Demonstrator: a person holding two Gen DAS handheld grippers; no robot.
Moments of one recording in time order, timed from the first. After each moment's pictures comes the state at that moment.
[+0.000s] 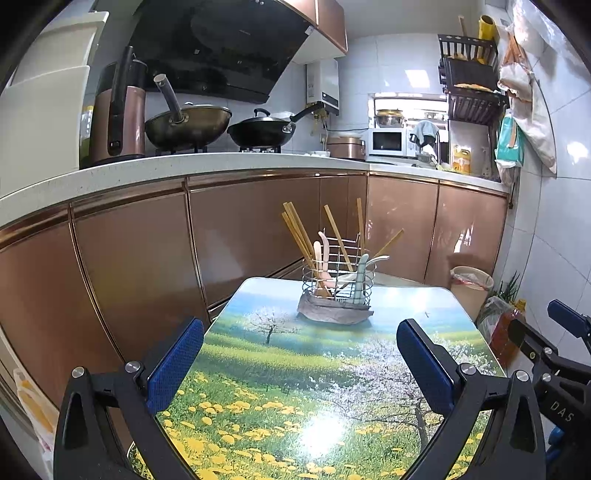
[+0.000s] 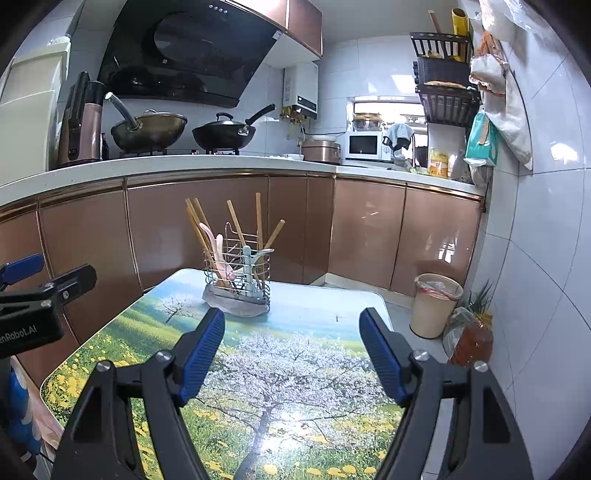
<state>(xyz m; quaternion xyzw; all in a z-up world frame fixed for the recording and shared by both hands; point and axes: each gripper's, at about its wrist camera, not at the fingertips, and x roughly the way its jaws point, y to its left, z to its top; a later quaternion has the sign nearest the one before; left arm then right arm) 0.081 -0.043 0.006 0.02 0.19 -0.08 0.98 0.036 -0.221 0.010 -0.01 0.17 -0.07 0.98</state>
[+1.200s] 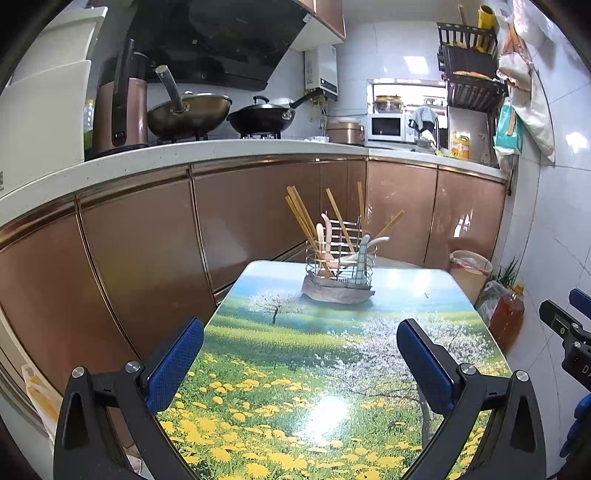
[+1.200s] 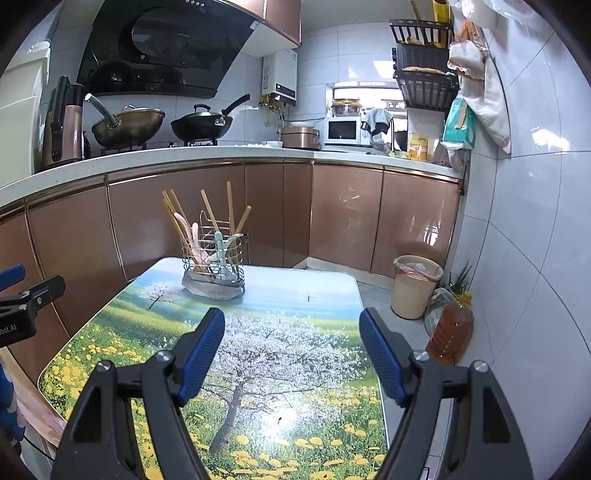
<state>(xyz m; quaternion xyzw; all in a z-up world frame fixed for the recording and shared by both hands) 0.062 -0.032 0.007 0.02 0.21 -0.08 0.97 0.007 -0.247 0.021 0.00 0.19 -0.10 0.98</state>
